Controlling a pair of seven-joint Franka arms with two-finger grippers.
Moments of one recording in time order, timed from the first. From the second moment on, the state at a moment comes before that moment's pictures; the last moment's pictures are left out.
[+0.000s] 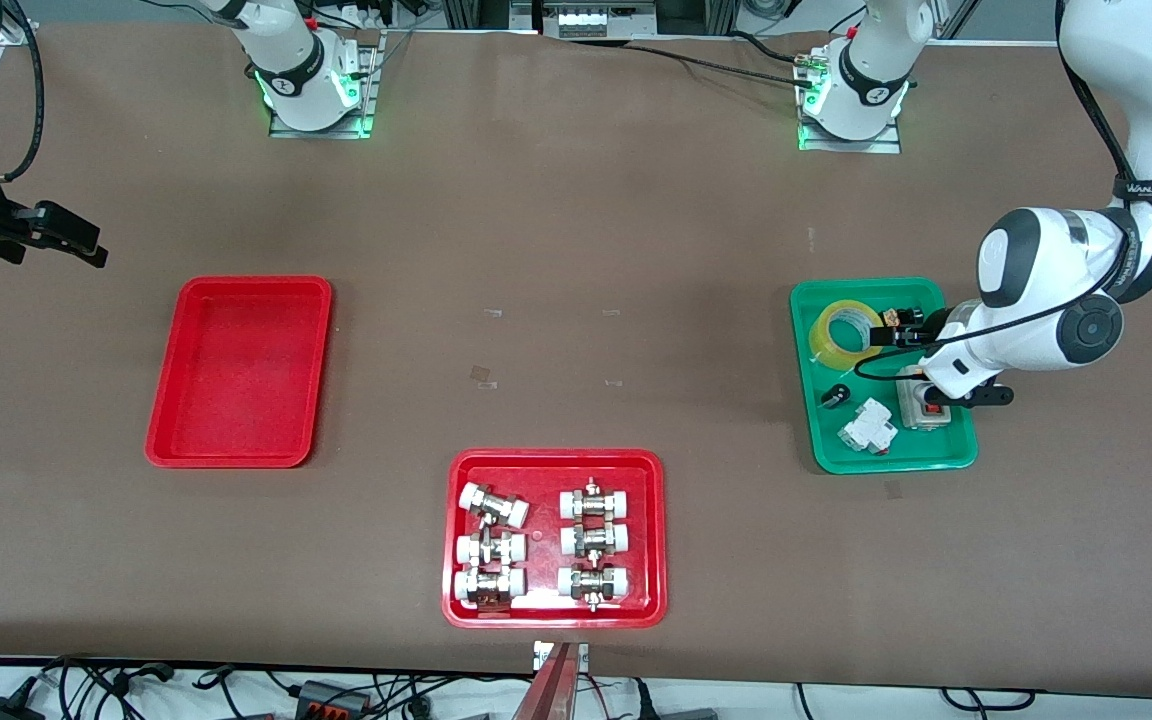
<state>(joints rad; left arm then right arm) 0.25 0.36 -0.25 -2.02 0.00 2.06 -0.06 -0.04 -0.02 -0.03 -1.73 0.00 1.69 -0.02</state>
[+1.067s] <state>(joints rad) 0.24 0.38 -0.26 -2.15 0.00 2.17 -0.21 -0.04 -0.02 -0.03 -1.73 0.00 1.69 -0.02</state>
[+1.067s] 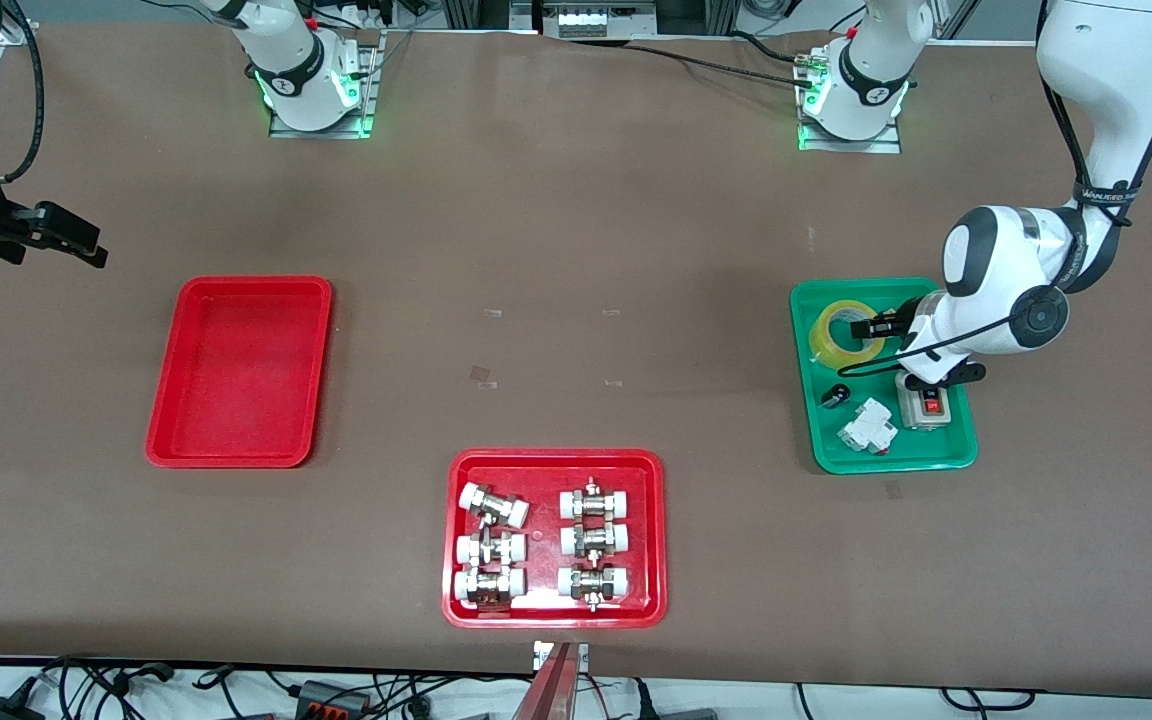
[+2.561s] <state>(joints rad) 0.21 0.25 -0.26 -1.75 0.00 1.62 -0.05 -0.04 -0.02 -0.03 -1.73 0.00 1.69 -0.02</state>
